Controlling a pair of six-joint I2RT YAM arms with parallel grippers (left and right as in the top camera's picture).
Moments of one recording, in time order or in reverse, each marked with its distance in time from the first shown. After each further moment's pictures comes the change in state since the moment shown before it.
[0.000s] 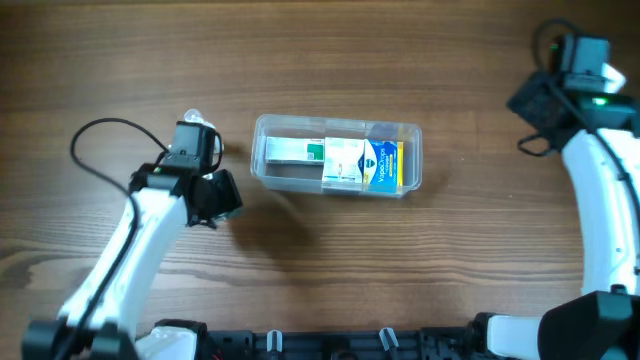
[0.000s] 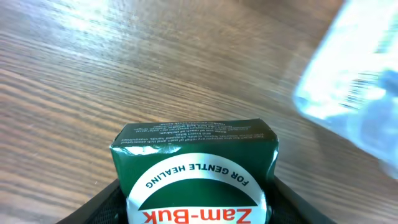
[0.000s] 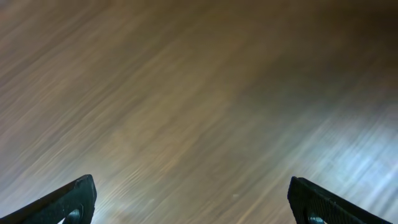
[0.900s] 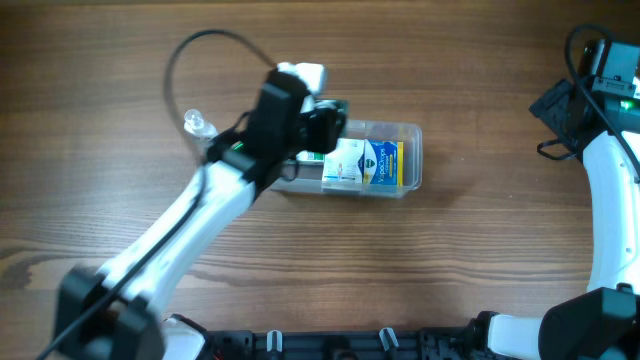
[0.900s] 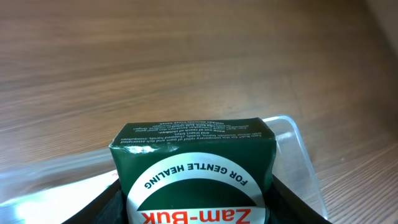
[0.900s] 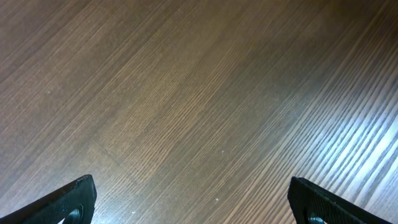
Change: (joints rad) left arm -0.411 0.233 0.332 0.486 0.122 0.126; right arm -0.071 0.000 0.000 -0.008 -0.012 0.003
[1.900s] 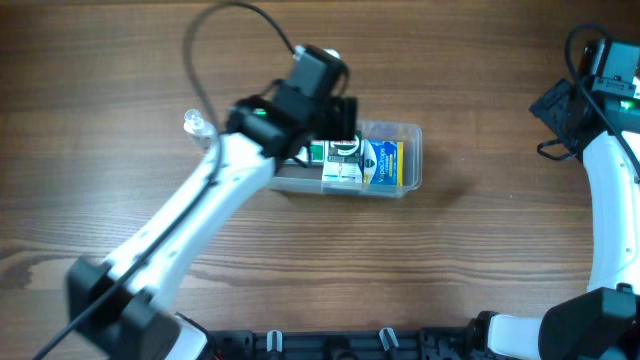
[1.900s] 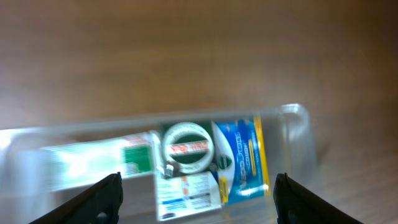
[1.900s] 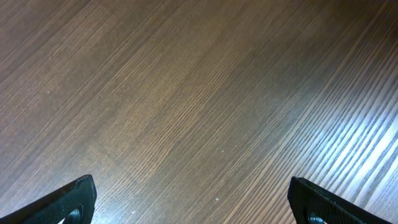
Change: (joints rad) left arm -0.041 0.060 0.319 -0.423 -0.156 -0.097; right arm 0.000 0.000 0.000 0.000 0.000 0.000
